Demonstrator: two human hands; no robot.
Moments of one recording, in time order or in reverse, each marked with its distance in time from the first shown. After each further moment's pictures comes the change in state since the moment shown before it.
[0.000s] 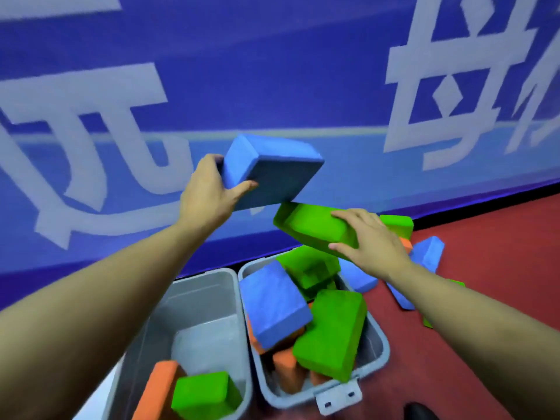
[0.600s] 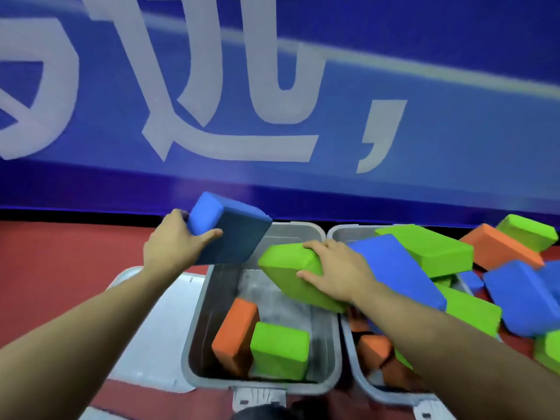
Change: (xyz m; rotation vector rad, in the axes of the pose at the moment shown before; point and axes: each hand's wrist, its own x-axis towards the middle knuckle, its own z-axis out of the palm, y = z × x) left_hand -0.136 -0.351 -0.090 0.282 -0.036 -0.650; right_hand 0.021 -0.243 0.249 -0.105 -0.552 -0.193
